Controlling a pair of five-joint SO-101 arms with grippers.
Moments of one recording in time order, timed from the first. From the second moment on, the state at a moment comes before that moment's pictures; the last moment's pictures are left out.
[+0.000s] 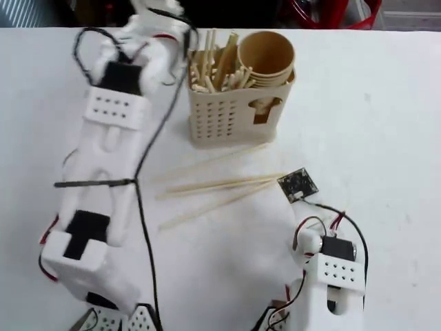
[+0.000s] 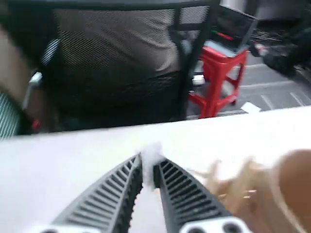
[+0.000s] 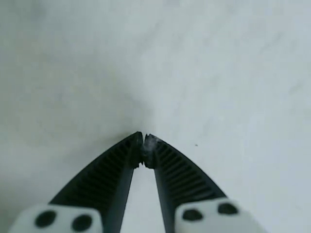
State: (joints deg) left arm 3.5 11.1 -27.7 53.5 7.2; right arm 9.9 -61.2 83.9 54.5 37.6
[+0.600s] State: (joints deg) left arm -16.3 17.9 0.3 52.7 14.5; right arm -15.0 -56.9 54.4 71.7 45.6
